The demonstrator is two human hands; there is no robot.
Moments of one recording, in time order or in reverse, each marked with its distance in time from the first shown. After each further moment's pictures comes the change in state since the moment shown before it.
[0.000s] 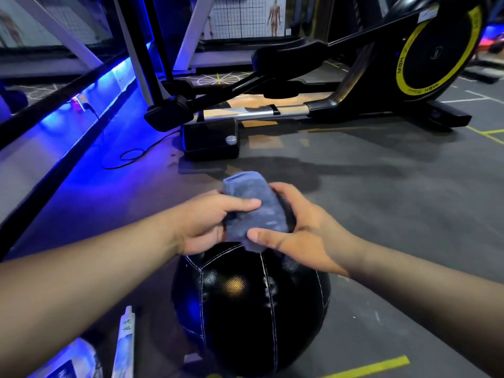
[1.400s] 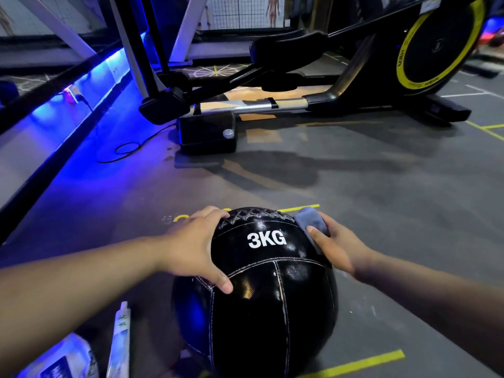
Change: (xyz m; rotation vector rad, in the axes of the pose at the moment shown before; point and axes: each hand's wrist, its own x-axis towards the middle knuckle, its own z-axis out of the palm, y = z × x) left_hand 0.007 -0.052 -0.056 1.455 0.056 0.114; right_hand 0.015 0.153 -0.026 -0.140 0.083 0.336
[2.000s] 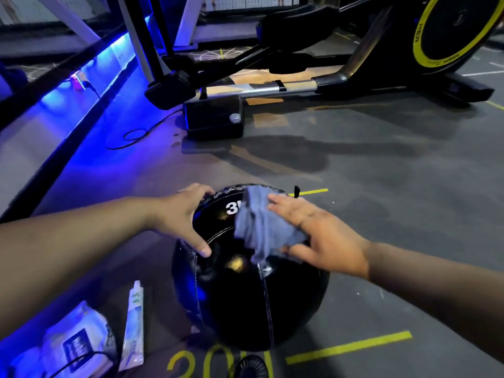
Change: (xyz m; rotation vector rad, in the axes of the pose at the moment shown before) left_hand 0.010 -0.047 -0.017 -0.017 -0.161 -0.052; right_hand -0.031 -0.042 0.019 -0.442 -0.105 -0.829
